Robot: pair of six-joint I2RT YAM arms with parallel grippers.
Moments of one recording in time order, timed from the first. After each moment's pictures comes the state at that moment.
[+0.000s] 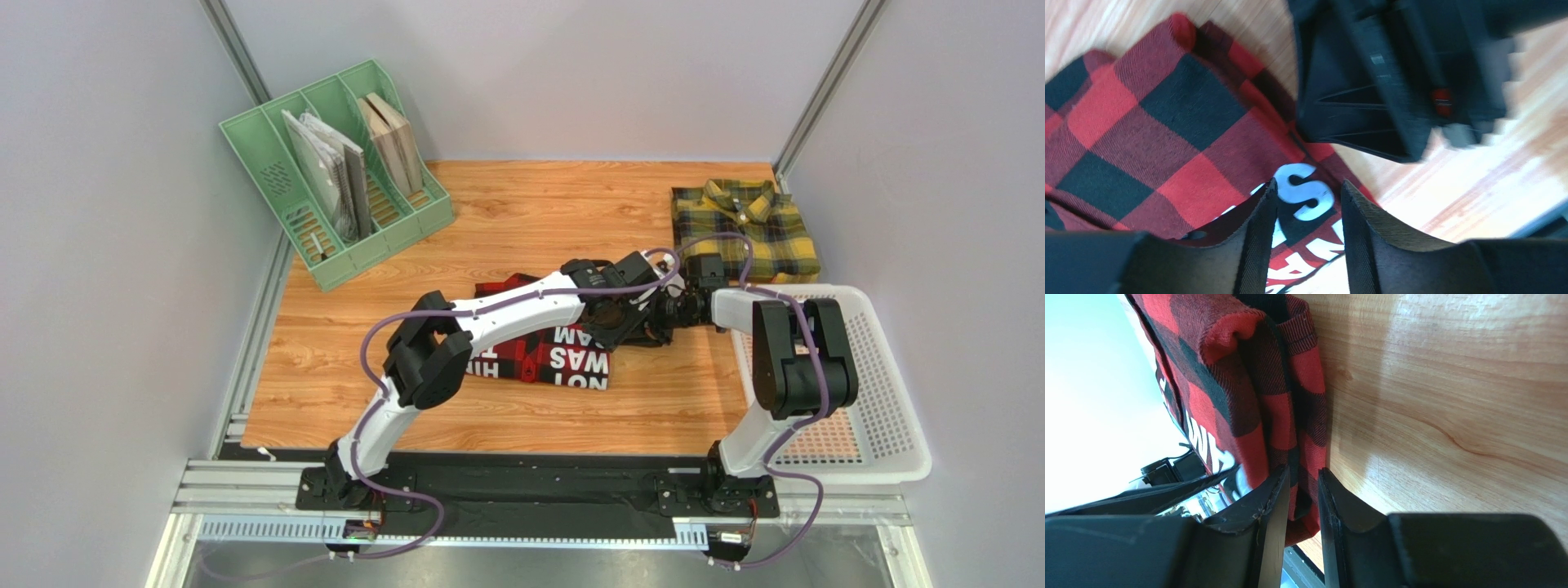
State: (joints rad) left arm -1.05 2.22 1.95 -0.81 -0.08 -0.21; right arm 0.04 1.70 0.80 -0.25 -0.82 0.44
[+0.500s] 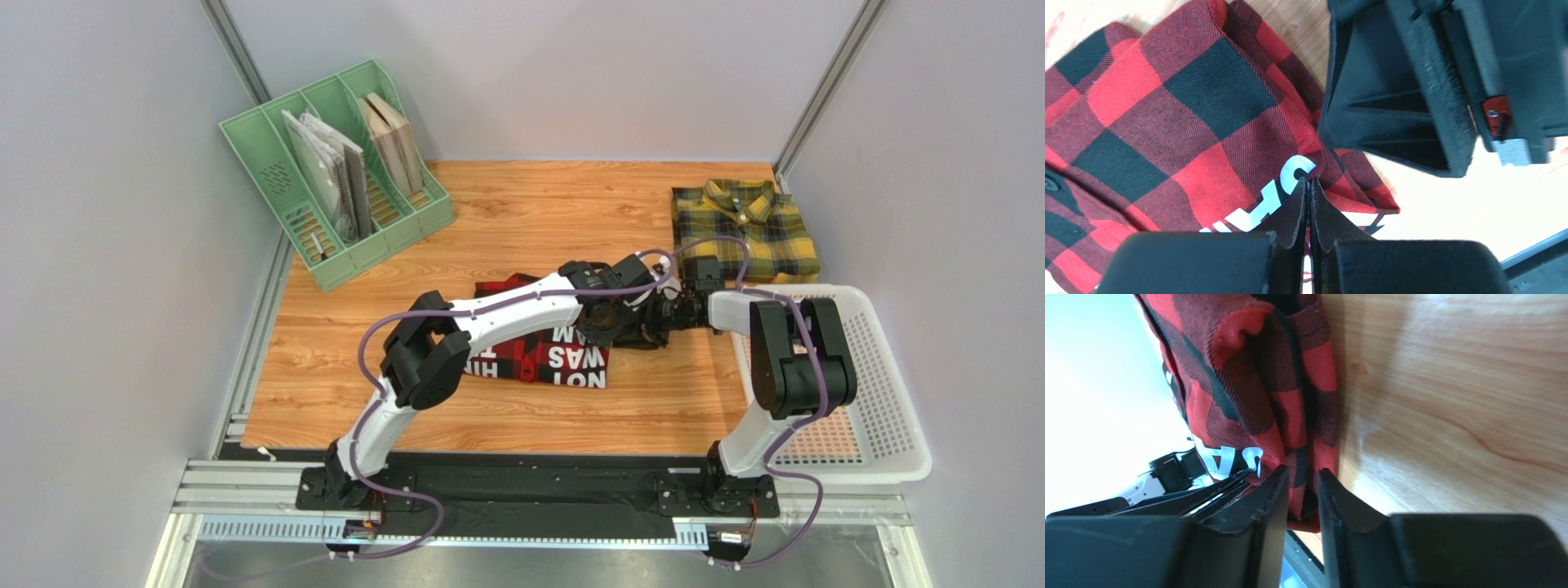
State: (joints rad) left arm -1.05 2.21 1.91 -0.82 -0.14 -0.23; right arm 0.06 1.70 0.78 -0.22 -0.84 0.47
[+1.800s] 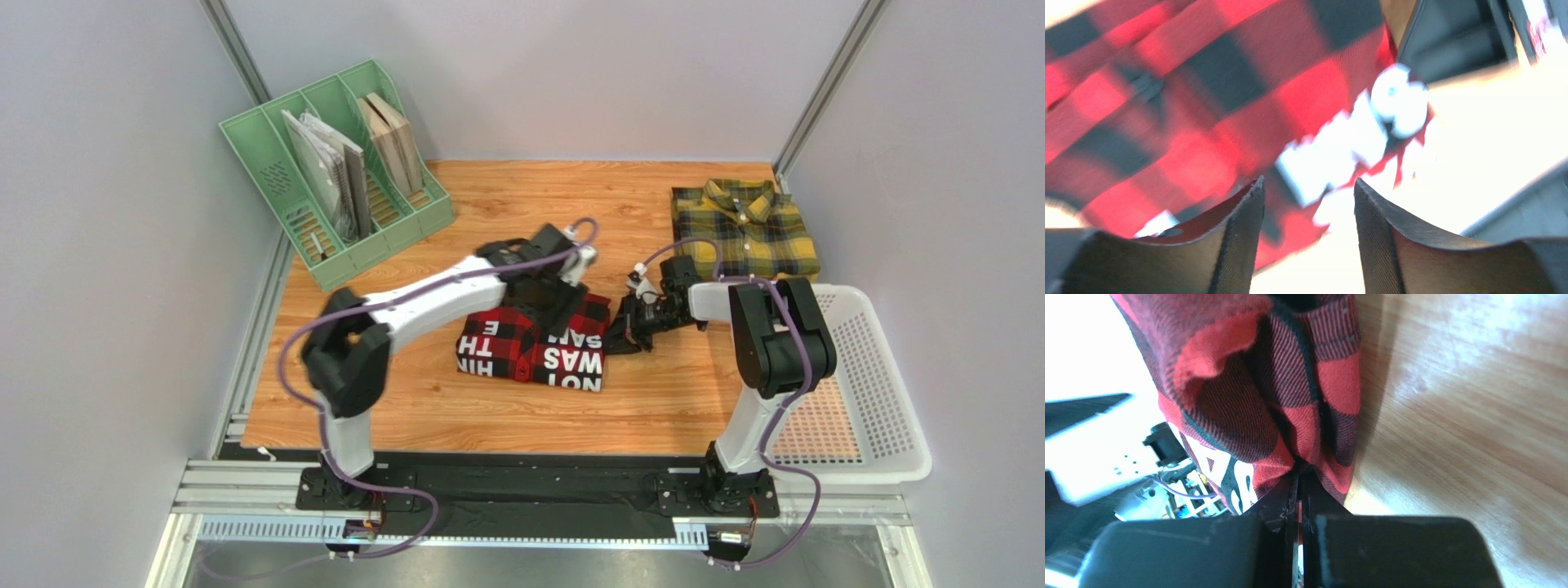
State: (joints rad) left arm -0.90 1.95 1.59 -0.70 0.01 -0.20; right arm 0.14 1.83 0.85 -0.29 -0.92 0.44
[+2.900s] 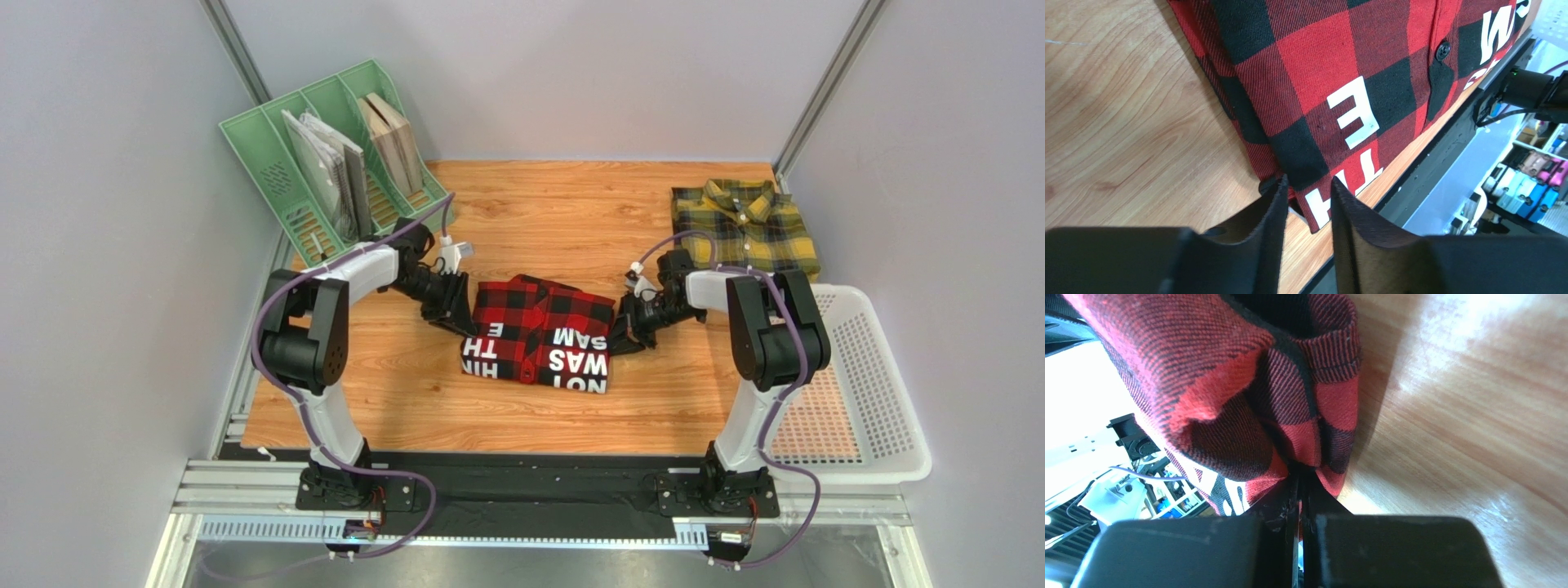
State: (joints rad) left arm -0.22 1.83 1.16 -0.71 0.74 0.05; right arm 0.14 1.87 0.95 -0.50 -0.86 0.30
